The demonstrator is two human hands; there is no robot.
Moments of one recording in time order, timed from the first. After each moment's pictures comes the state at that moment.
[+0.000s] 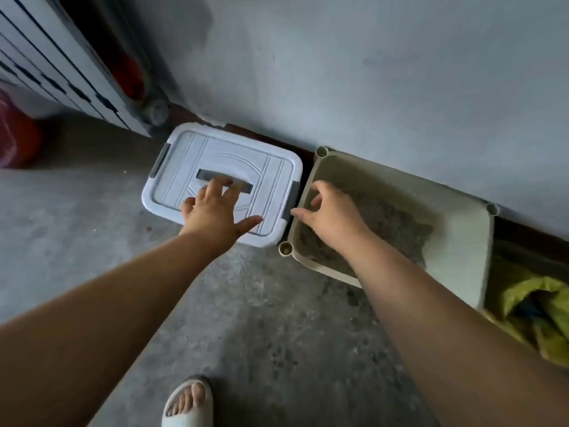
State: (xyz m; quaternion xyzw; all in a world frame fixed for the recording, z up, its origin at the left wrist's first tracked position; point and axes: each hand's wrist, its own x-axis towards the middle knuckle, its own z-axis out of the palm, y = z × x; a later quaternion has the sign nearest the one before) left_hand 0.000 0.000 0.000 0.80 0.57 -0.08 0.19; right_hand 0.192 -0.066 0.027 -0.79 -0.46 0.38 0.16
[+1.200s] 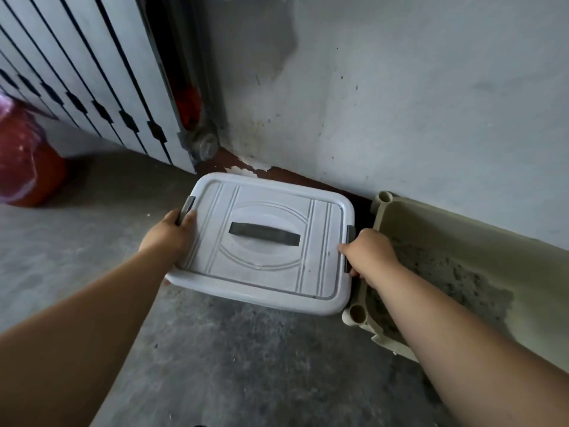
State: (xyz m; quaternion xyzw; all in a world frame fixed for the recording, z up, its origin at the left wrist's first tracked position) left_hand -0.148 0.143 -0.137 0.60 0.74 0.06 0.28; right_hand 0.143 0.020 -0.097 -0.88 -0.30 0.34 0.11
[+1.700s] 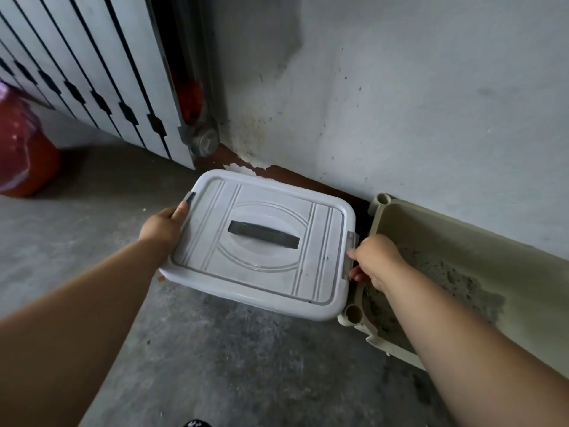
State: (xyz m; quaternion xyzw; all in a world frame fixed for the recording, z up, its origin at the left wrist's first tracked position) left_hand -0.155 0.147 -0.140 0.54 0.73 0.15 0.38; right_hand 0.152 0.009 -0.096 -0.85 -0.20 0.44 0.20
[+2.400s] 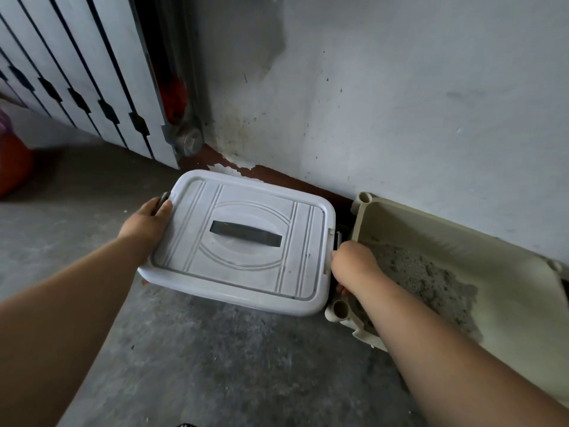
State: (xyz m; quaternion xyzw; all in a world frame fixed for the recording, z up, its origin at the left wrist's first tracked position) left_hand -0.163 0.153 -0.143 0.55 0.72 0.16 0.39; right_hand 0.134 0.004 -0.105 -0.91 -0.25 0.34 0.02
